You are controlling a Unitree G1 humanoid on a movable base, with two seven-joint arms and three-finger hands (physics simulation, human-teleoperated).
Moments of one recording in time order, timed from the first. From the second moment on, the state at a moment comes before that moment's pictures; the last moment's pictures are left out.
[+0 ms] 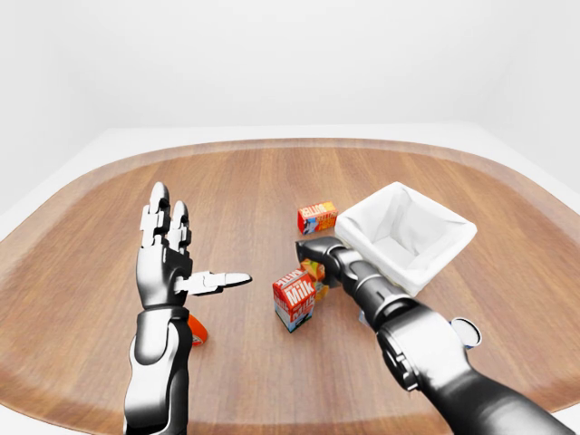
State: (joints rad) left arm 0.02 0.04 0.15 -0.43 -0.18 0.09 -0.01; right arm -0.98 0.01 0.15 1.38 -1.28 -0.09 0.16
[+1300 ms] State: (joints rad) left arm 0.02 0.04 0.15 -0.43 -0.18 0.09 -0.01; right arm -1.04 0.00 0.16 1.36 -1.35 -0.09 0.27
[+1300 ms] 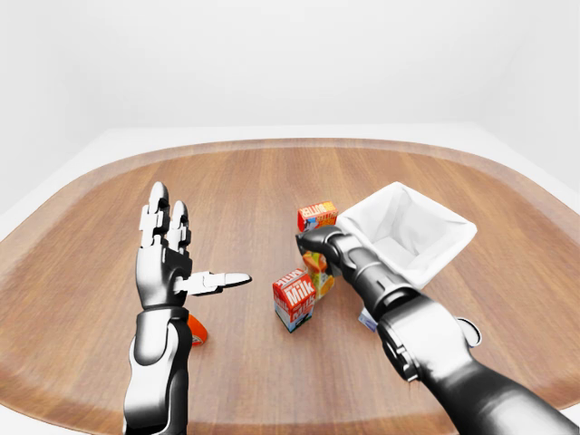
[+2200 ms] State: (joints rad) left arm 0.02 0.04 0.15 -0.43 -0.18 0.09 -0.01; right arm -1.12 -0.01 0.16 1.33 -1.36 -0.09 0.34
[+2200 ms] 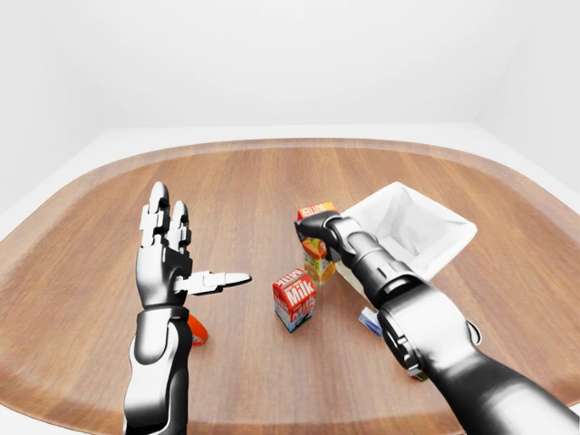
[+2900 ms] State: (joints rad) left arm 0.02 0.04 0.15 -0.43 -0.19 0.09 -0.01; right arm -1.18 -0.02 0.16 1.31 -1.36 -0.09 0.39
